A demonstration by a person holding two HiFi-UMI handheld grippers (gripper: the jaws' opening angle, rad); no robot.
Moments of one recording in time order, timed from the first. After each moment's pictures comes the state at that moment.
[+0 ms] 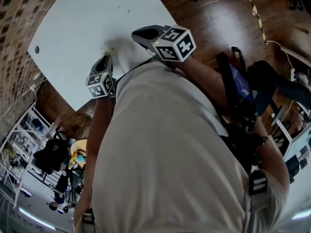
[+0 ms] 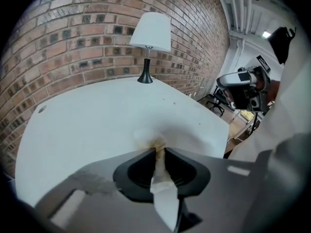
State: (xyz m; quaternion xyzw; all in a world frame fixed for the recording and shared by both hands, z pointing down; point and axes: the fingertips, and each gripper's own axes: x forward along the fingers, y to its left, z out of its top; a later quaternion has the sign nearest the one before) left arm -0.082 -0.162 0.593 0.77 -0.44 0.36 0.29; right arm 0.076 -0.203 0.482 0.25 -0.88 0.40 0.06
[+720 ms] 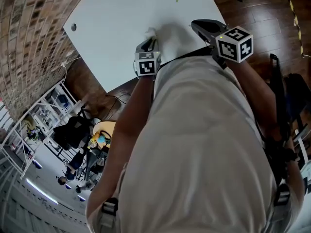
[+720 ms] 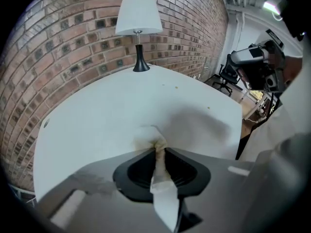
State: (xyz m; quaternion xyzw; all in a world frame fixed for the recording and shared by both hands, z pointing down) left arm -0.079 -0.174 0.624 0.74 -0.43 0.45 0.26; right arm 0.106 -0.212 0.494 0.30 -0.86 0.42 0.06
